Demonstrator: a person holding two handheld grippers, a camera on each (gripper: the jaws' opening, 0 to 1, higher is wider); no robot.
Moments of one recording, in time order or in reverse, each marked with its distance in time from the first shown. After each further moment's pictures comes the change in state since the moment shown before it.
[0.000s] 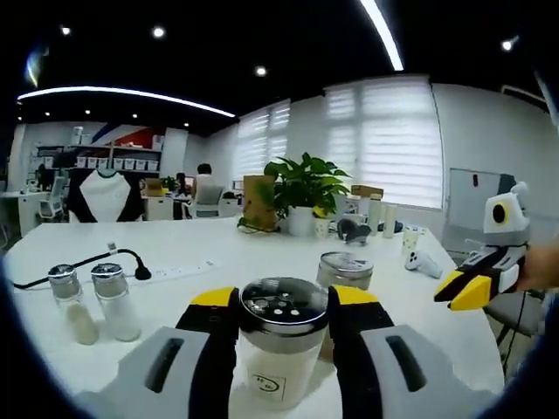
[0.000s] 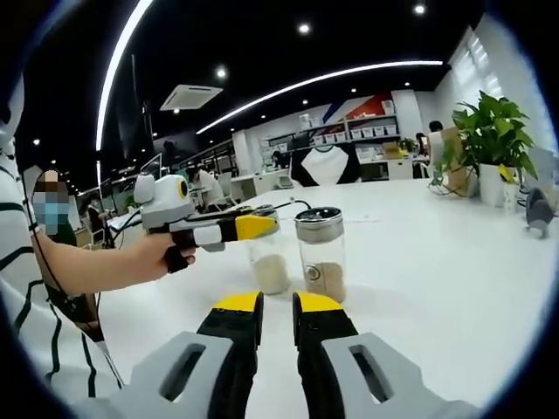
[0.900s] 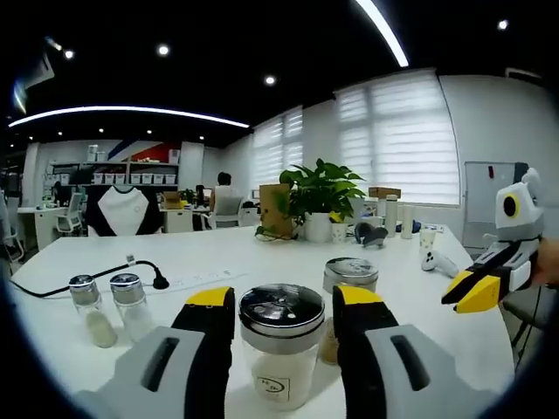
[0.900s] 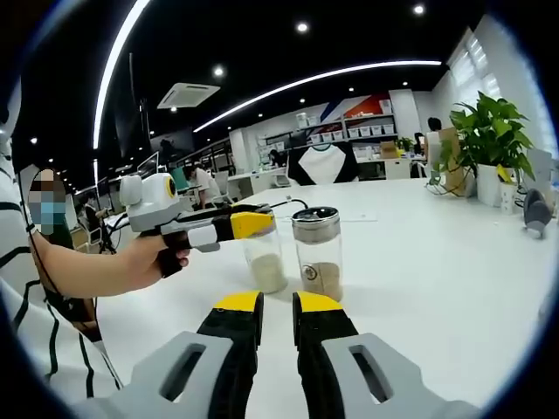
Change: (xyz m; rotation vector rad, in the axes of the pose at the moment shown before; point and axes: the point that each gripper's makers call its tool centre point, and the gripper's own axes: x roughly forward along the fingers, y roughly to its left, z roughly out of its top) left arm -0.005 0.010 0.006 0.045 -0.012 0.060; right arm 0.000 -0.001 0.001 -0.005 0.008 -0.012
